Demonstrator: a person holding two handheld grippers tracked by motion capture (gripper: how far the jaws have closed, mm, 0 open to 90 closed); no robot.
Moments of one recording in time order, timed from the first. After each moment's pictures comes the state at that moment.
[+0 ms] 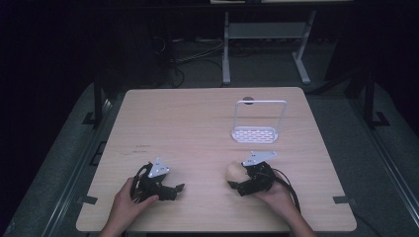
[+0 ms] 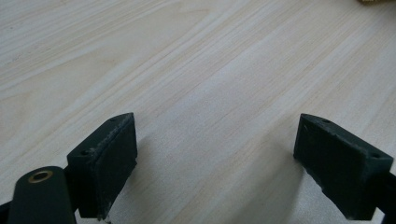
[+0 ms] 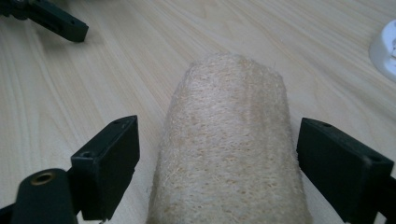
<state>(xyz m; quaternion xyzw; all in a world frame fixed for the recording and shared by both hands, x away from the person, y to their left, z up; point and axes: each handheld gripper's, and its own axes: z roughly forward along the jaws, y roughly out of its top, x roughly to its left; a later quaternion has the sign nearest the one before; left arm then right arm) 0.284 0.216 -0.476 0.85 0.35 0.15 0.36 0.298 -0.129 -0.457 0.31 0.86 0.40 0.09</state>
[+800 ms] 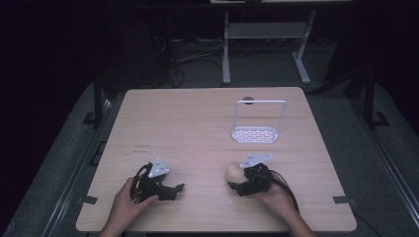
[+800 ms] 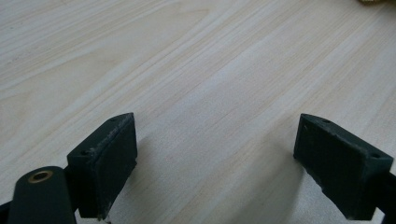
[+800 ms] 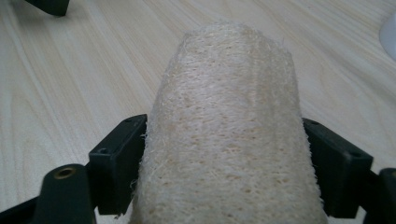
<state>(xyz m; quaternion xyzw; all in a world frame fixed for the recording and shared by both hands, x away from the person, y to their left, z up) 0.284 0.216 -0.476 0.85 0.35 0.15 0.36 0.299 -0.124 -0.467 0.31 0.87 0.37 0.10</state>
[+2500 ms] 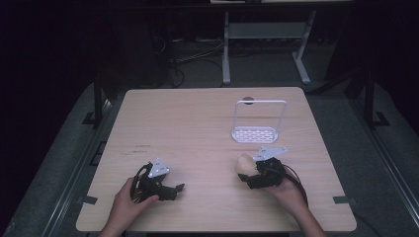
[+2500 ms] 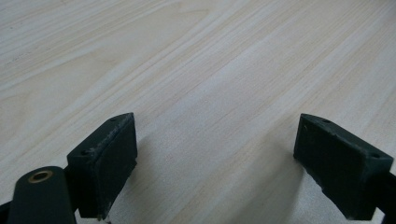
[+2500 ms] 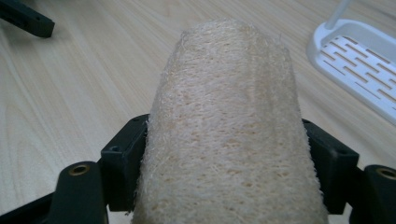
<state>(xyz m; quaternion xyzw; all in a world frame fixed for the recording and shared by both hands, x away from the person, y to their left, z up) 0.284 0.216 -0.476 0.85 0.35 0.15 0.36 0.302 -0.155 -0.442 0.33 0.86 0.38 0.12</state>
